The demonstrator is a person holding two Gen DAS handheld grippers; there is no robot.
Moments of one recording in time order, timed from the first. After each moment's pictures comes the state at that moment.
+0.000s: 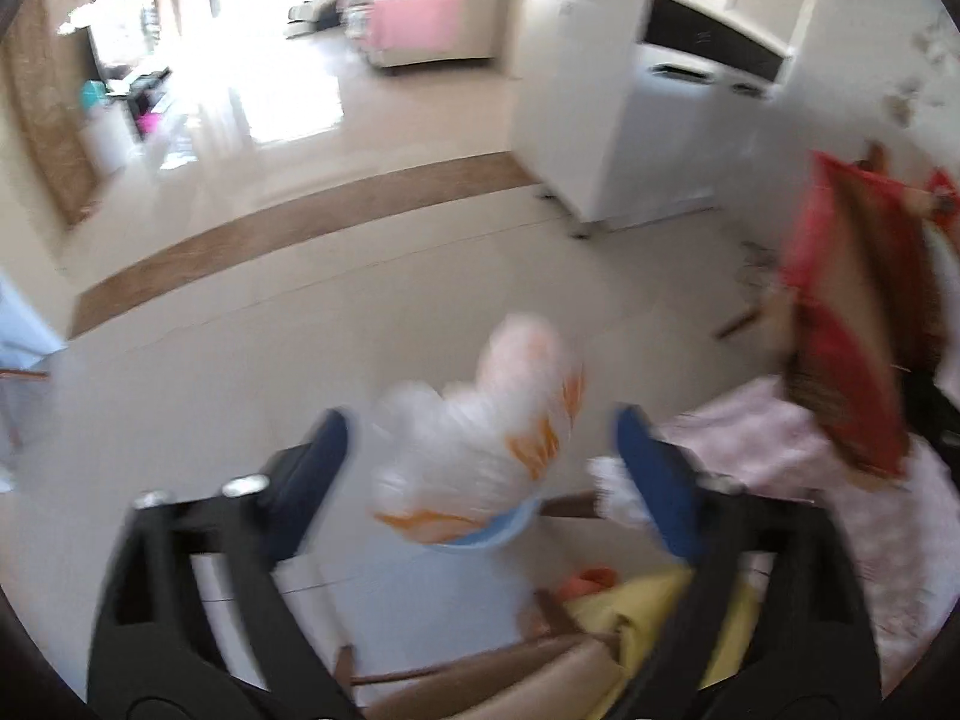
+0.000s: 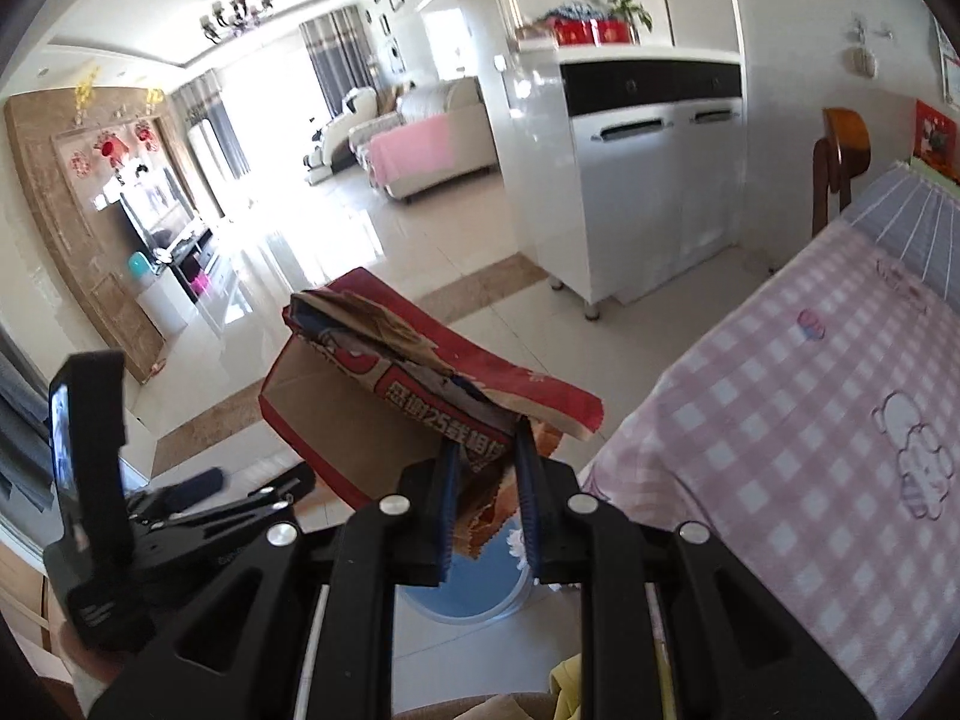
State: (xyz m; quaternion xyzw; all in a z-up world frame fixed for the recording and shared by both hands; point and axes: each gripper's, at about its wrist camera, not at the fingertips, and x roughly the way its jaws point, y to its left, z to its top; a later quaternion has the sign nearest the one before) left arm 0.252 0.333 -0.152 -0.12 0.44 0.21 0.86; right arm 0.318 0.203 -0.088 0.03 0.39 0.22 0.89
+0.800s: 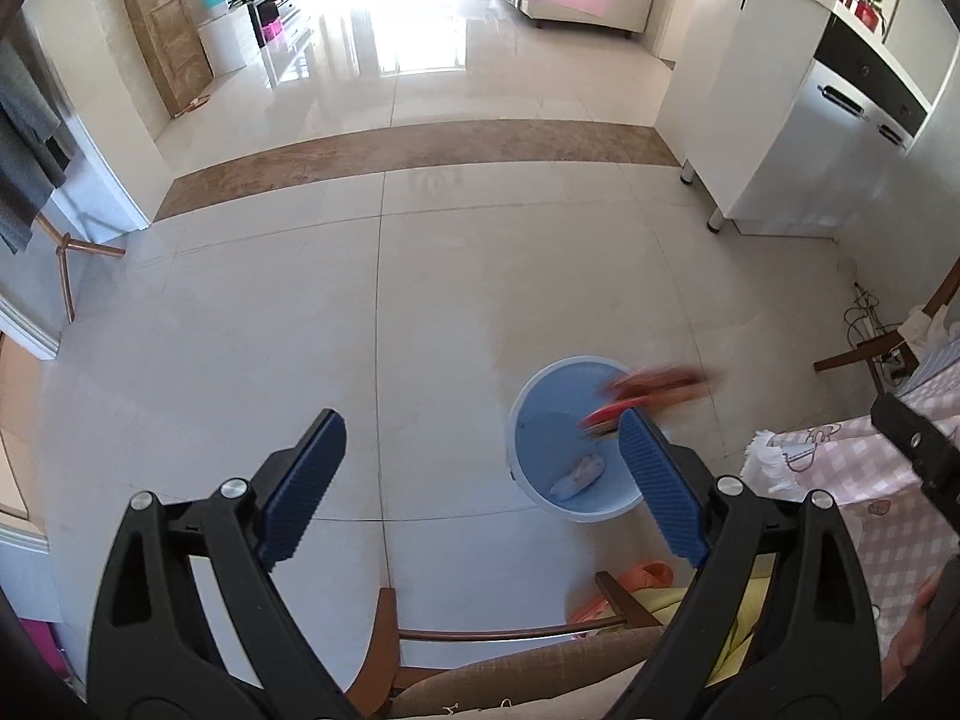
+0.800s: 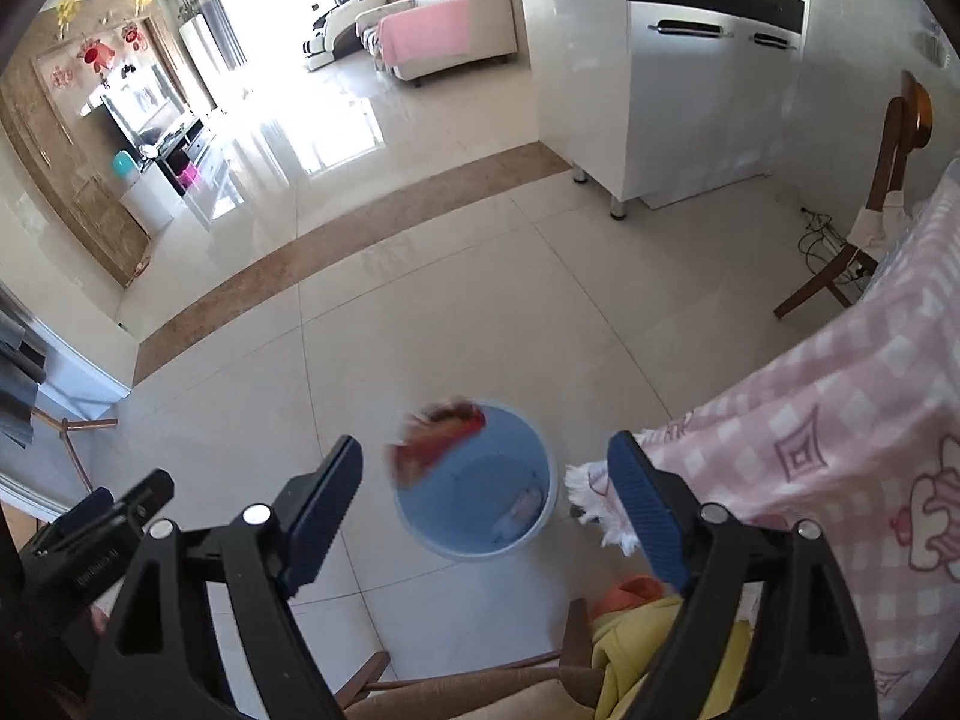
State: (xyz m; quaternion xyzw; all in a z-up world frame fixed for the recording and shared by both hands) left arm 0.183 0.423 -0.191 -0.20 0.47 0.32 0.80; right arm 0.338 0.305 -0.174 -0.04 0.50 0.23 0.83
